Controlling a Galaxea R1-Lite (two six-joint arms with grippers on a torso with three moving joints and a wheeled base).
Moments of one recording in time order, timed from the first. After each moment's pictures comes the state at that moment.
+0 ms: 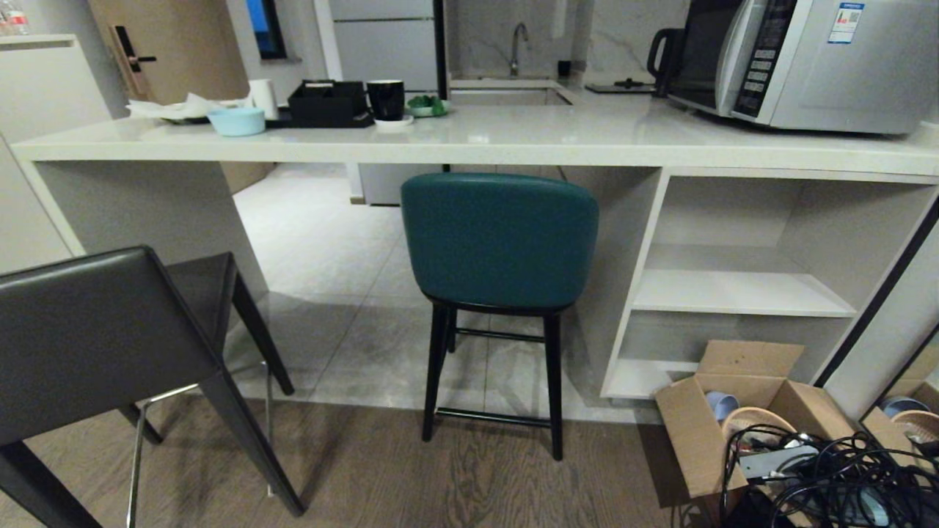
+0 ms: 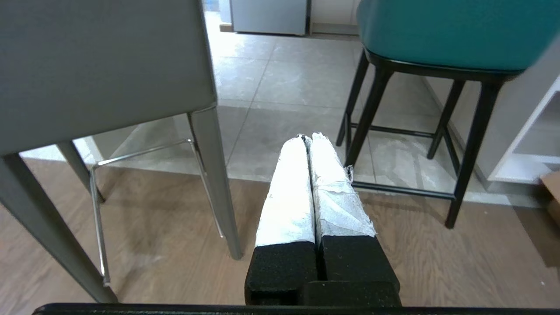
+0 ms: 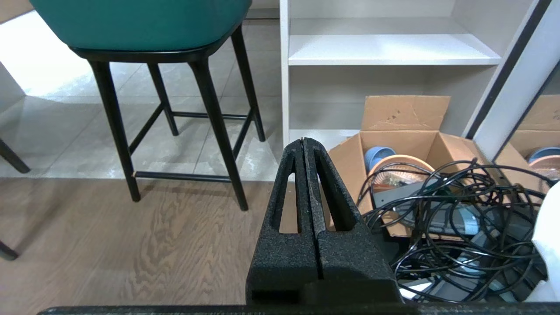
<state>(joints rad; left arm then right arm) 0.00 0.00 0.00 -0.05 0.00 -0.01 0.00 0.00 0.00 0.00 0.00 0.01</state>
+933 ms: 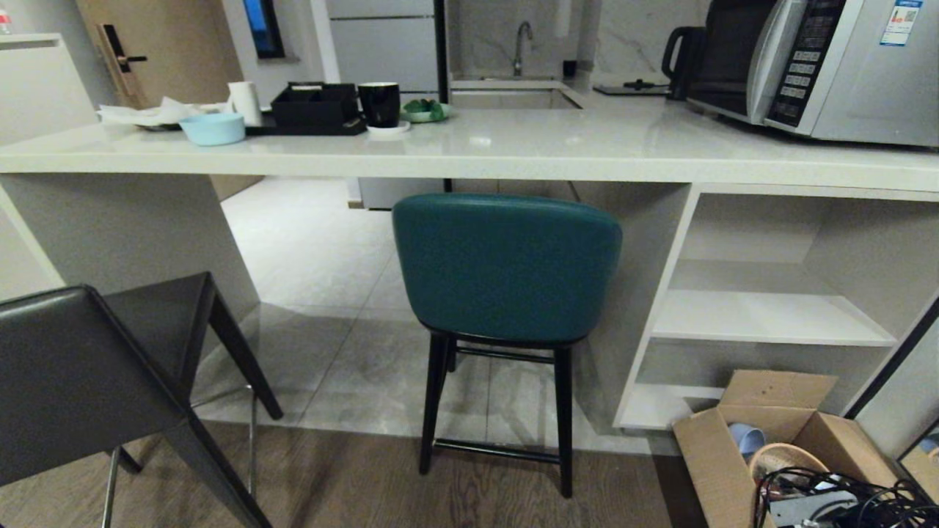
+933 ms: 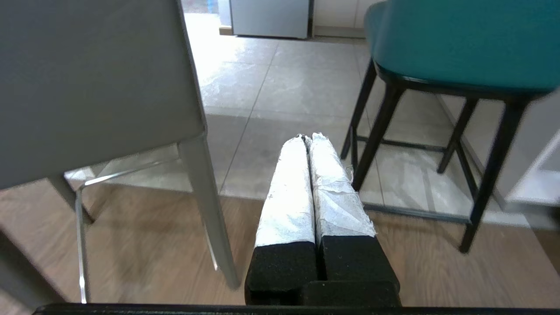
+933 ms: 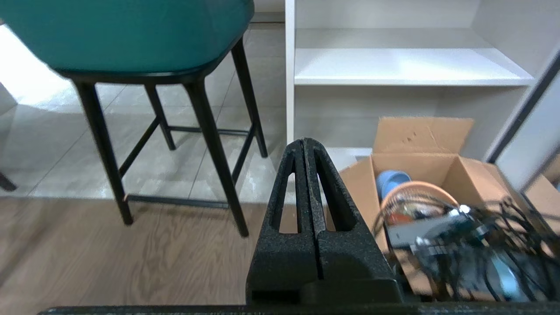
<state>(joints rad) 0.00 0.00 0.00 -0.05 0.00 -0.01 0.00 0.00 0.00 0.00 0.00 0.01</state>
